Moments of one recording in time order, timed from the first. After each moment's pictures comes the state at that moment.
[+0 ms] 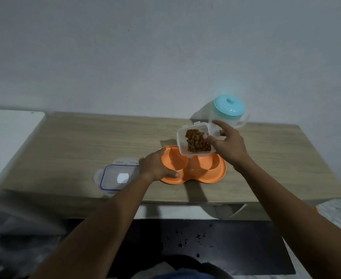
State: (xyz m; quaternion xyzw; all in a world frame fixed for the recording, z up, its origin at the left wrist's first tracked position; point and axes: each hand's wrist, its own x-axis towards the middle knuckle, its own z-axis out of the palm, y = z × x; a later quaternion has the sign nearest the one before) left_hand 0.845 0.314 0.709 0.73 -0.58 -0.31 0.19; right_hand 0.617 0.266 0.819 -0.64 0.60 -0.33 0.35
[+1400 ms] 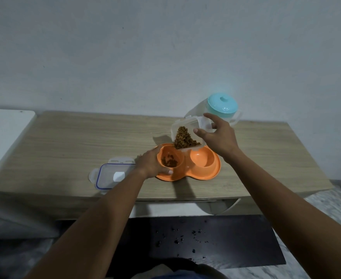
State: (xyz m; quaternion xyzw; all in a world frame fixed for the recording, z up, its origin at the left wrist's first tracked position) left_hand 0.856 0.309 0.696 0.67 -0.59 -0.38 0.23; right_hand 0.638 0.279 0.845 -0.68 0.61 -0.31 0.28
